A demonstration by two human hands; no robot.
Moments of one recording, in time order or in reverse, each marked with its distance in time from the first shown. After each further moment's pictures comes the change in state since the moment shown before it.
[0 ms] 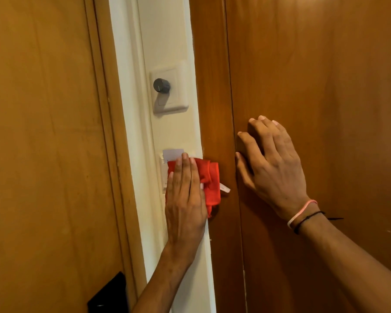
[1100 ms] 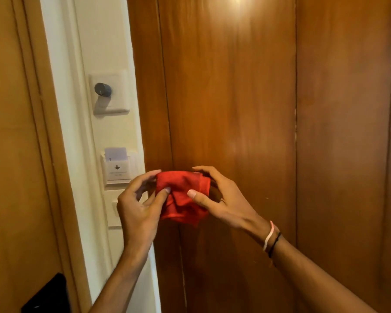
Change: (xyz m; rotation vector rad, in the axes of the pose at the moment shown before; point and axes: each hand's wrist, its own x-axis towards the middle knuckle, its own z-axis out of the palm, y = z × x) left_hand -0.021 0.057 -0.080 -1.147 -0.005 -0.352; right_hand -0.053 0.007 -0.119 1.086 -0.631 0.530
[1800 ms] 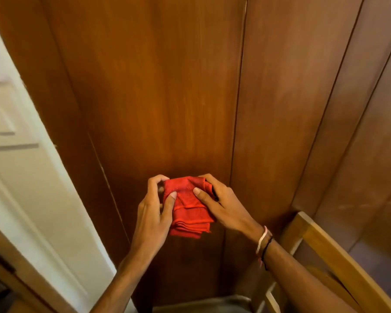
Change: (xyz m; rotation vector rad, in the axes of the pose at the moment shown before) left_hand -0.200 -0.083 0.104 0.163 -0.519 -0.229; right_hand -0.195 0.141 -0.014 0.047 0.015 0.485
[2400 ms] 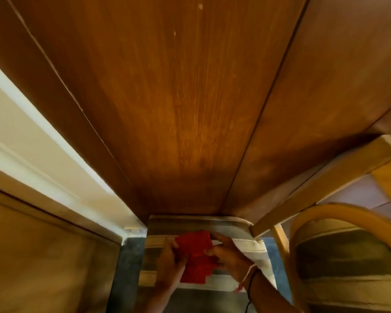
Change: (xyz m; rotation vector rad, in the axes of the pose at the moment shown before) left_hand -0.305 -0.220 0.162 -0.120 -0.248 -1.113; right_hand -0.192 0.302 0.161 0.454 -0.232 1.294
